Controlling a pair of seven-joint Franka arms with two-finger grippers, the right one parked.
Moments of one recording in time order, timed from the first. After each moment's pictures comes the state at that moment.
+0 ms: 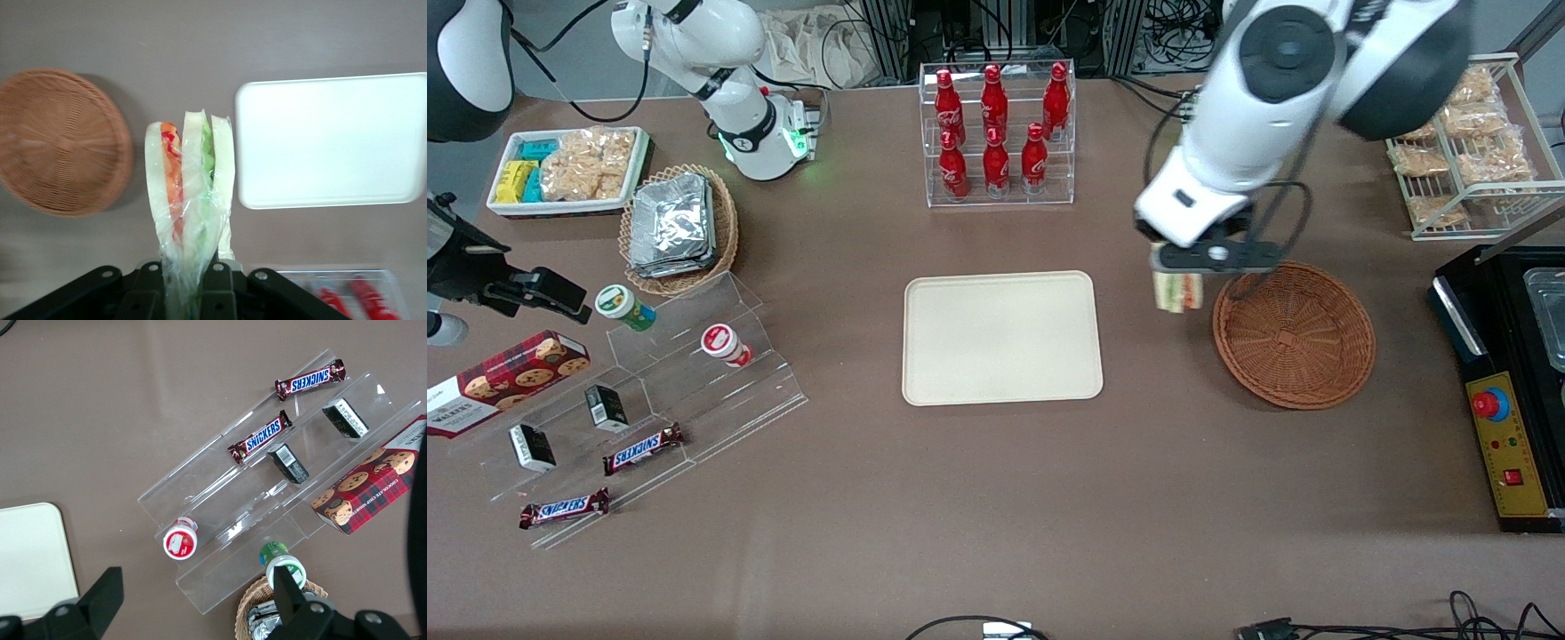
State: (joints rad) arm -0.13 0.17 -0.49 -1.51 0.02 1.55 -0.61
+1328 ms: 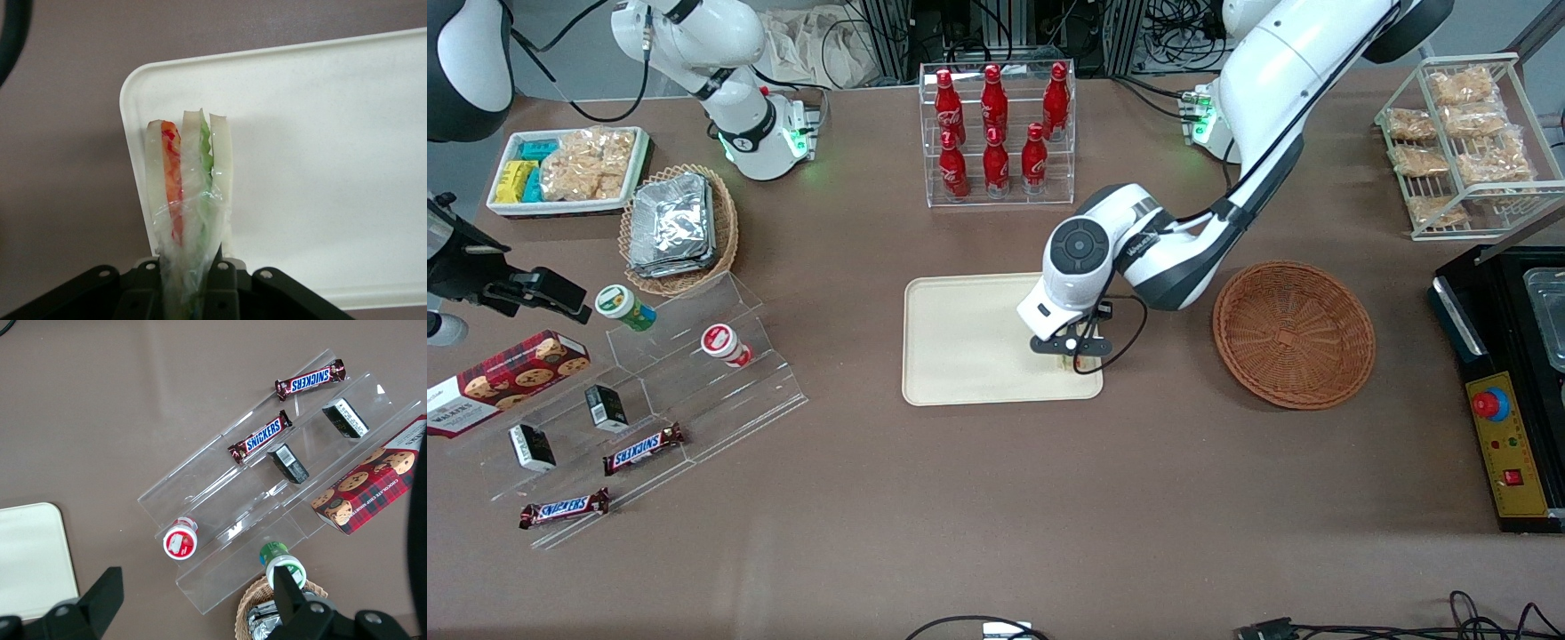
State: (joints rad) arm -0.13 0.60 -0.64 -1.77 0.35 2.12 -0.83
